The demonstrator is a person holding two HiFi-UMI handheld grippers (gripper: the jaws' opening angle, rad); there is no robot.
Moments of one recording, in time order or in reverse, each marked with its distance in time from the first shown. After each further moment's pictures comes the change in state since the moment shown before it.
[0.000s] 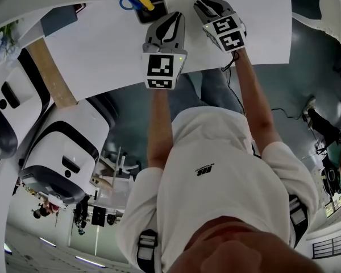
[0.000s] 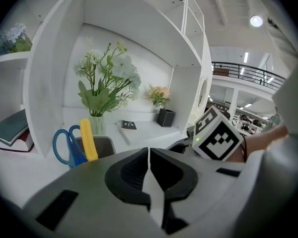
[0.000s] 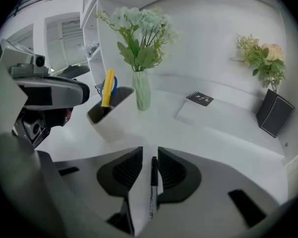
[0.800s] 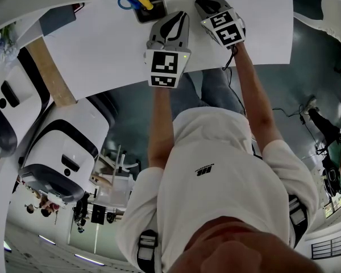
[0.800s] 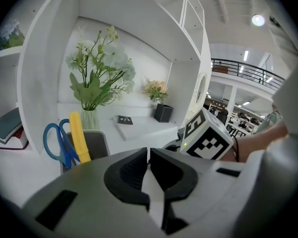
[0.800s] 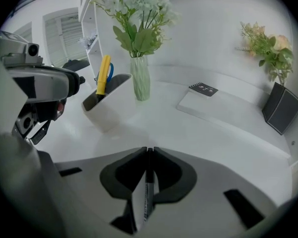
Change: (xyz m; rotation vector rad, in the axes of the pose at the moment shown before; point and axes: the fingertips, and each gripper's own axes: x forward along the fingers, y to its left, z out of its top) left arm 0.010 -0.012 -0.008 0.004 0.053 -0.025; right arm 0.018 -0.005 -0.019 -0.010 0.068 0.027
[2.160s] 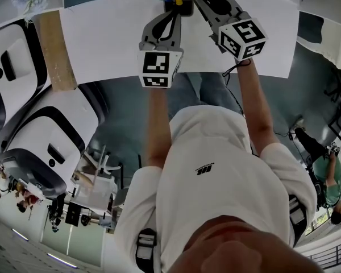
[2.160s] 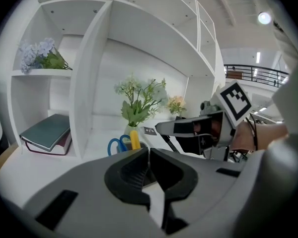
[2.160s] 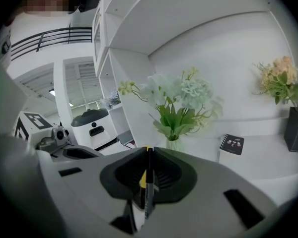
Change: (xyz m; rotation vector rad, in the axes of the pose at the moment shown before) left arm -0.080 0.073 0.016 -0.073 -0.107 0.167; right arm -0.070 0.075 0.165 0.073 -0.476 0.176
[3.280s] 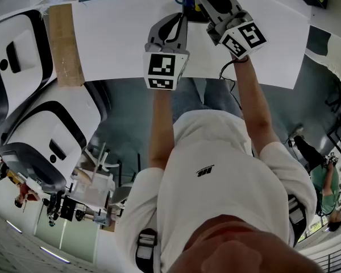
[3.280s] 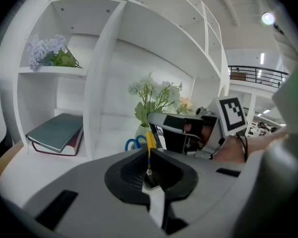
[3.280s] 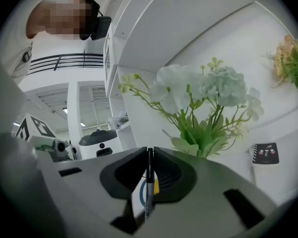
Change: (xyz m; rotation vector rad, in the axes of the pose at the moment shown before) left arm -0.009 0.037 0.002 -0.025 -0.005 0.031; right arm 0.047 0.026 0.039 0.026 -0.313 0.144
